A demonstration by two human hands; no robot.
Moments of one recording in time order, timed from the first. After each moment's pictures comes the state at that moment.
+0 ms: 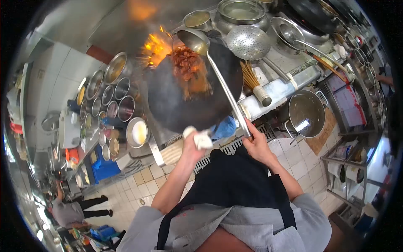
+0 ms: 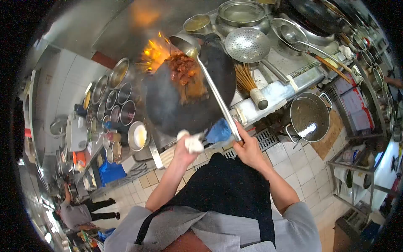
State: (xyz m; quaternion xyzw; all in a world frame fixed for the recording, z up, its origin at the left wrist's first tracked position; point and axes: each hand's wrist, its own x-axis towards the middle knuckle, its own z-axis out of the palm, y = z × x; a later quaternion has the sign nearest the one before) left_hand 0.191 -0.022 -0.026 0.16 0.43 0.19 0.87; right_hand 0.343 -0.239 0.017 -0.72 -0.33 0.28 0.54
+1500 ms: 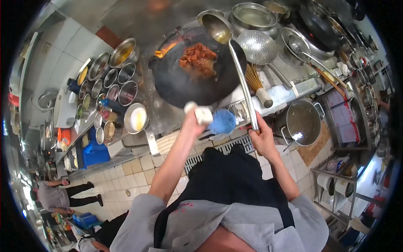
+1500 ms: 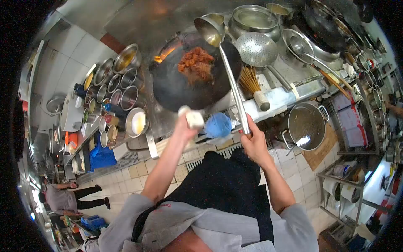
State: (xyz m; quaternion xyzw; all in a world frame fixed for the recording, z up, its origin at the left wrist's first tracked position) left_hand 0.229 0.007 -0.024 0.12 0.47 0.21 0.85; right_hand 0.353 -0.251 0.023 -0.69 -0.26 0.34 0.58
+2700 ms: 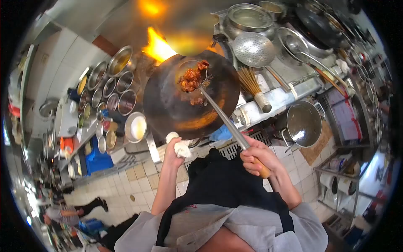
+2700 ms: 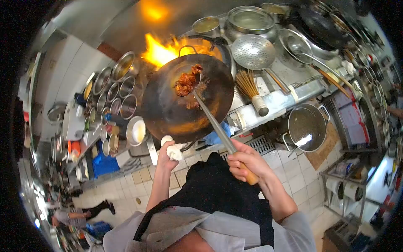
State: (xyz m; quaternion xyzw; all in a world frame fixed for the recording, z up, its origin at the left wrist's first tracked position) left_hand 0.126 -0.009 0.012 0.16 0.49 0.23 0.82; right_hand 0.349 -0.251 0.101 -0.28 0.00 0.72 0.63
